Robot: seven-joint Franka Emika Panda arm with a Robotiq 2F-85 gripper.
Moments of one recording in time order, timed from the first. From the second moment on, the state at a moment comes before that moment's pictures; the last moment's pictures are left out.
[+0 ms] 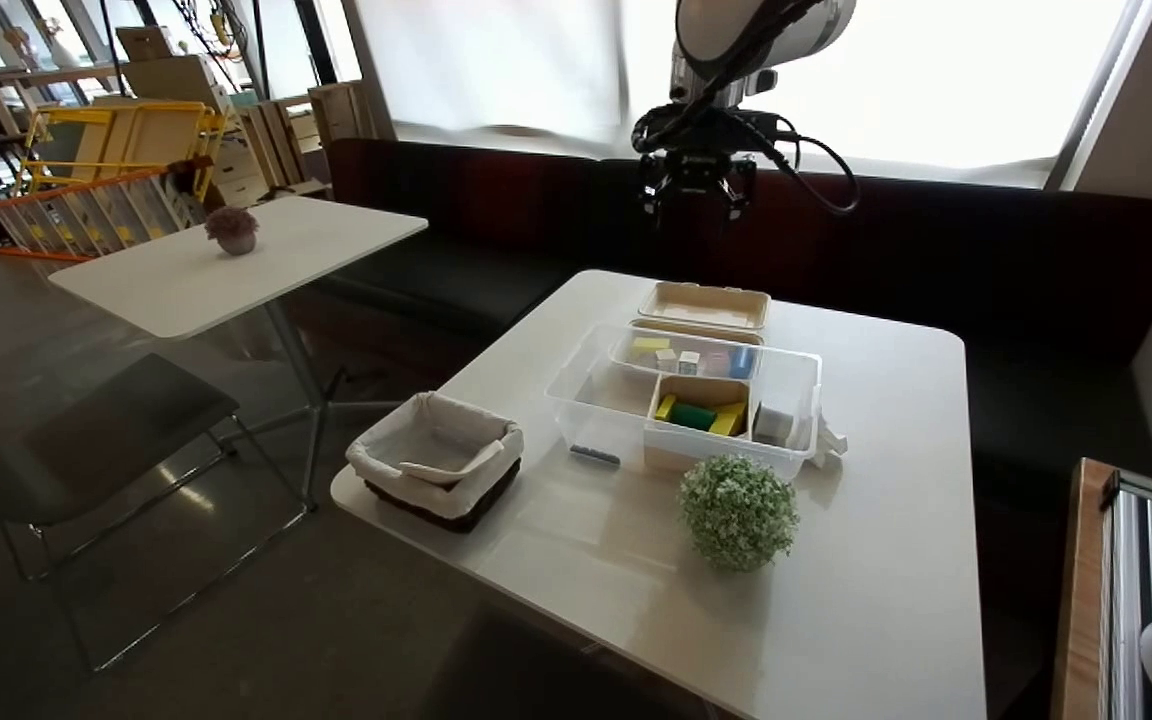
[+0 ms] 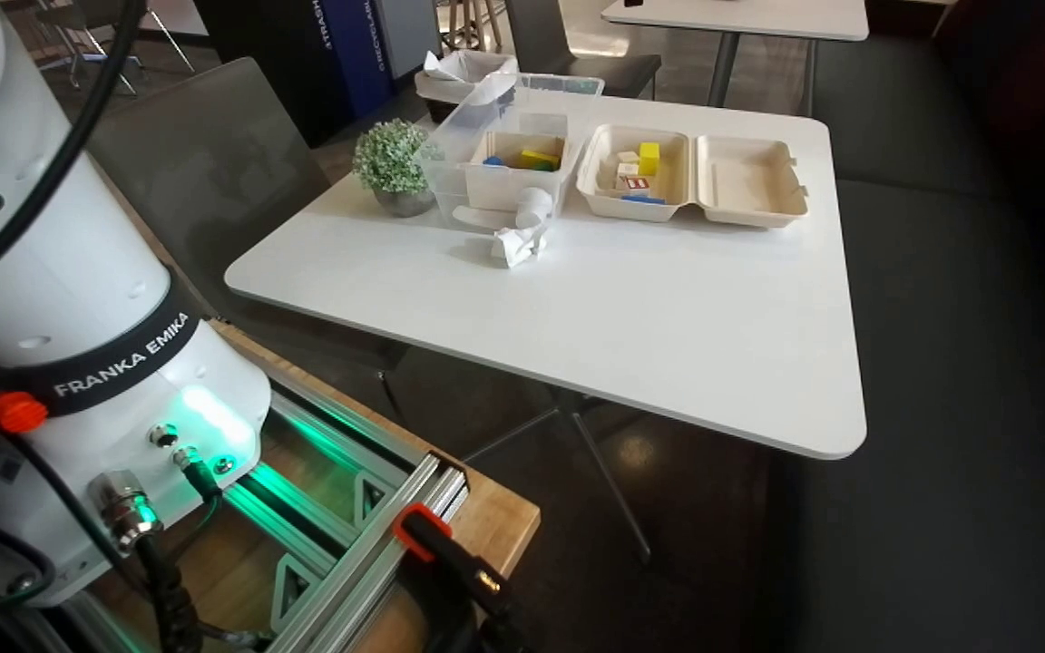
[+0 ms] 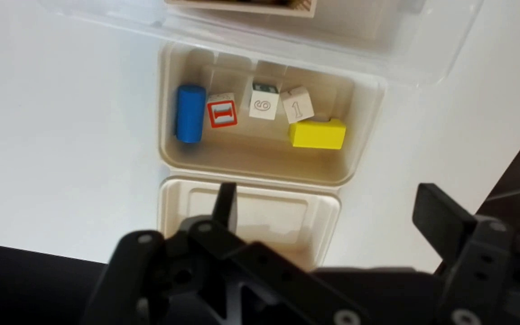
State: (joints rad) arm -0.11 0.18 -0.12 -1.97 -0.04 2.29 0.88
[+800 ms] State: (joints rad) arm -0.10 0.29 -0.18 -1.86 -0.06 2.28 1.00
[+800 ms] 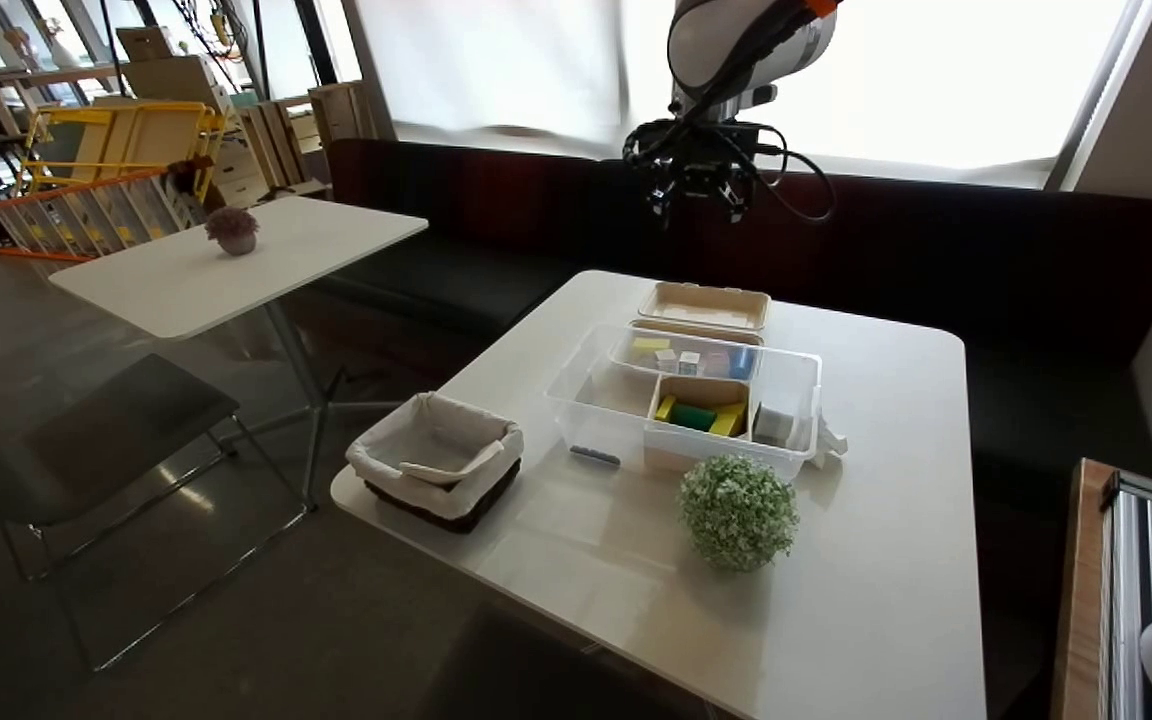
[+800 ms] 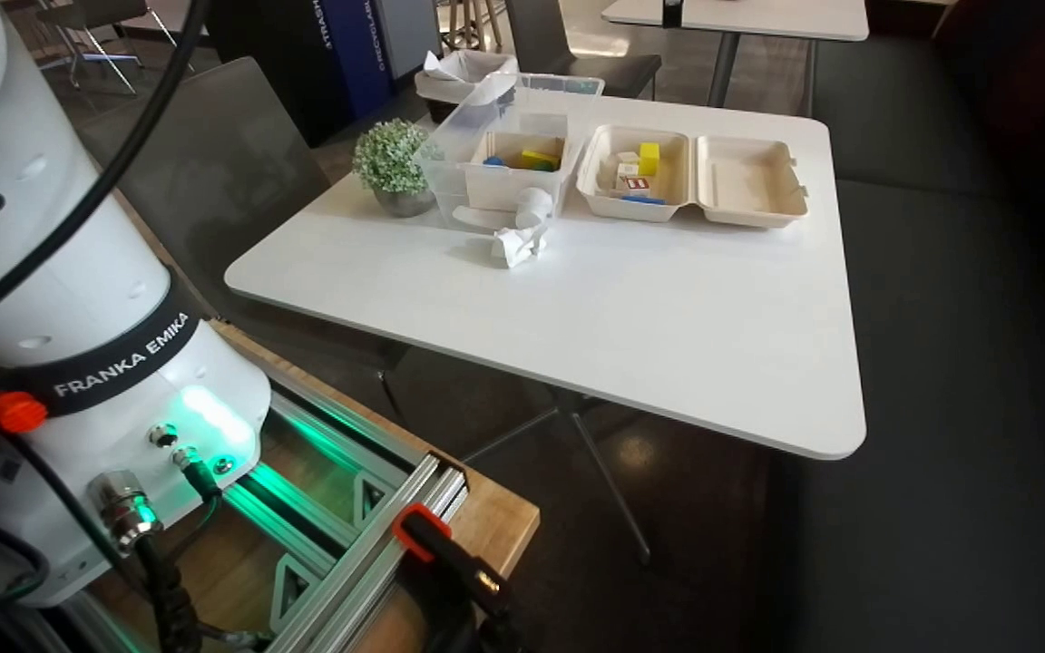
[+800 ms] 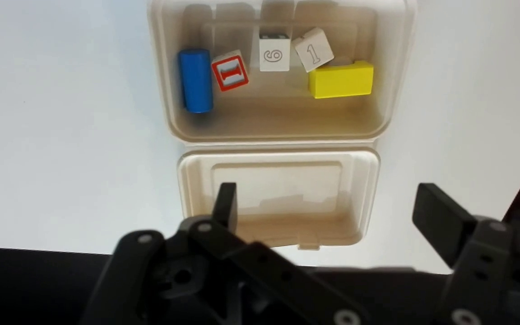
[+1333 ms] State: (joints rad) arm -0.16 0.49 -0.24 -1.59 -0.02 2.27 1.05
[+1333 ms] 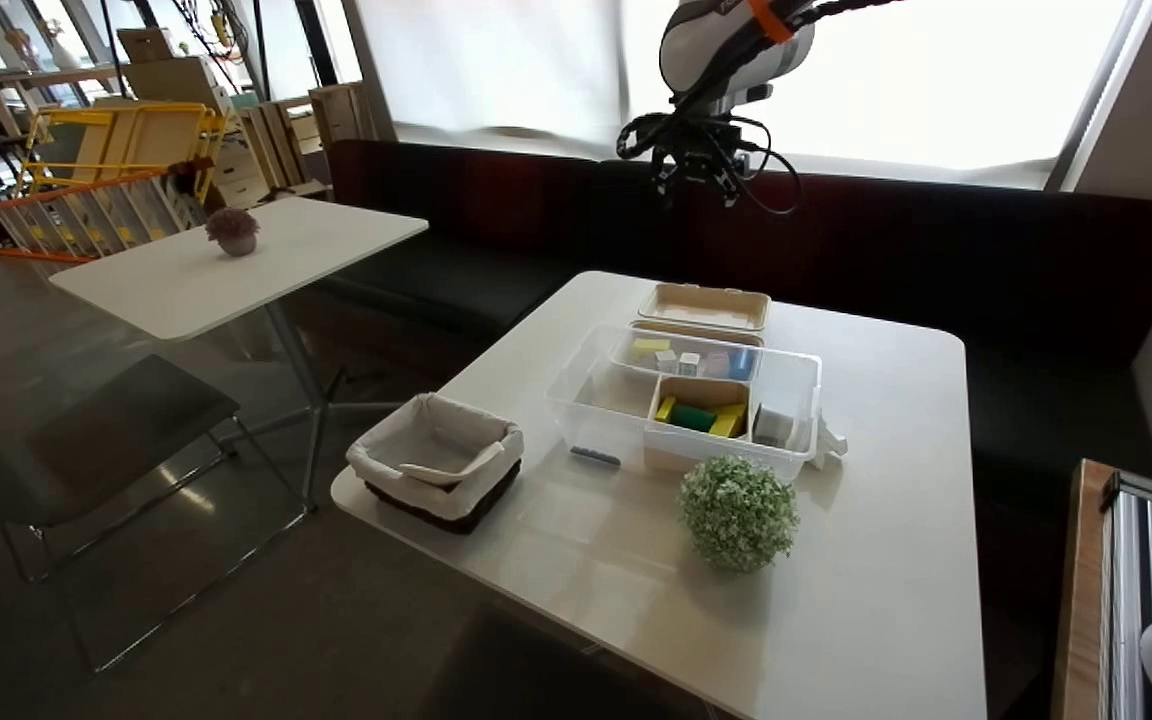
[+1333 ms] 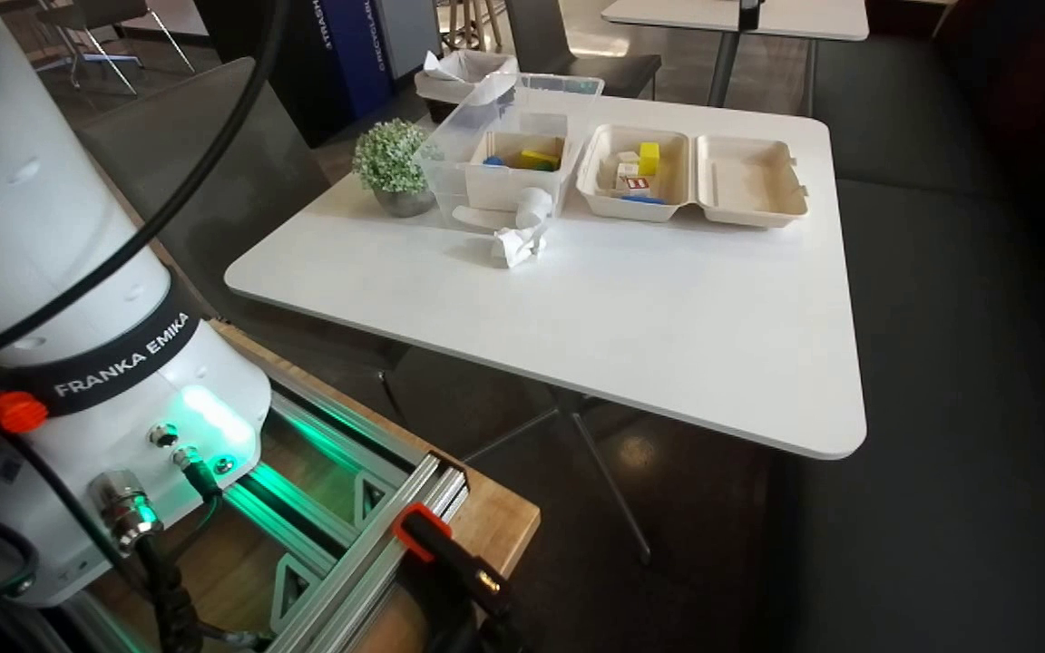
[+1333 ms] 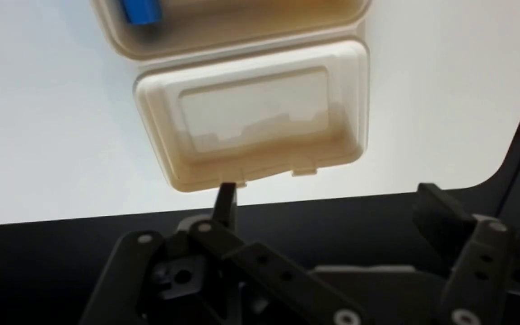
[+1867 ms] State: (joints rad) arm -0.24 0.79 -0.27 -1.23 -0.01 2.14 1.11
